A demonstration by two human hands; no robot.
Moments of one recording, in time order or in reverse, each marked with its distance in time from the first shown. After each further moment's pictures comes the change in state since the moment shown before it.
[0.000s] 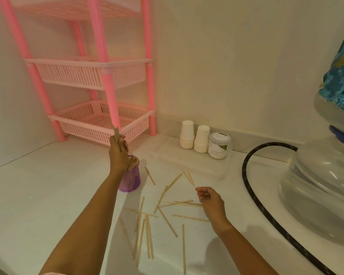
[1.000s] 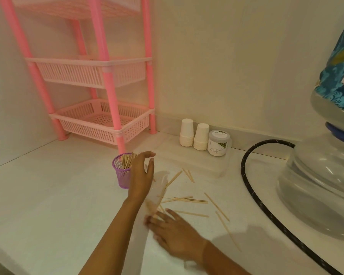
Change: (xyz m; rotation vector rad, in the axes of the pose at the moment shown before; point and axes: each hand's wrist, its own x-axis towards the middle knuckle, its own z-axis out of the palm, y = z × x) left_hand -0.093 0.007 0.019 0.193 -0.113 0.275; right_hand -0.060 0.023 0.052 -1.084 -0.670 -0.993
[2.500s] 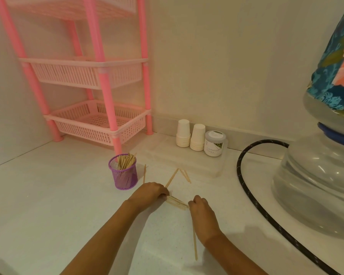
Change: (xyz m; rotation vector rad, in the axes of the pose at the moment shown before) left_hand -0.016 -0.027 0.014 0.511 -0.931 0.365; right_hand -0.023 0.035 -0.029 0.061 0.076 0.748
